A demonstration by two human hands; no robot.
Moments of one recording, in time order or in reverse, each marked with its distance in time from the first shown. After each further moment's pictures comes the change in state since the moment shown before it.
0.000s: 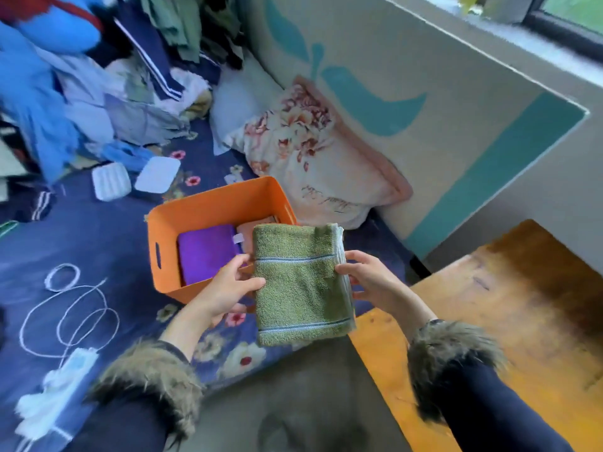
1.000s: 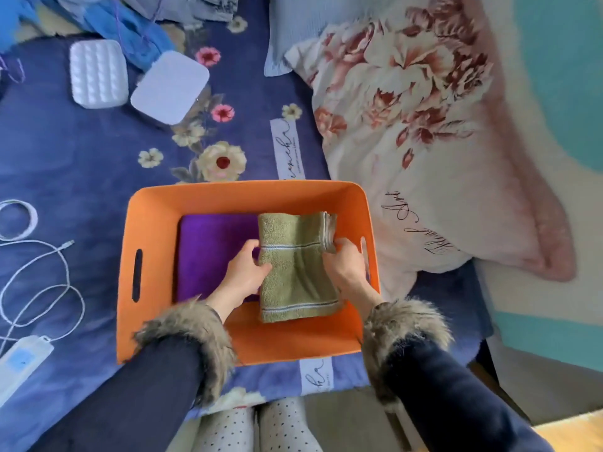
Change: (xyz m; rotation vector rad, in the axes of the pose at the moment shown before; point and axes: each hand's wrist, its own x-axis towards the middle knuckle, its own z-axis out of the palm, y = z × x) left_hand 0.294 -0.059 -0.108 -0.004 0.293 -0.298; right_hand 0.324 -0.057 0.152 -0.690 0.109 0.136
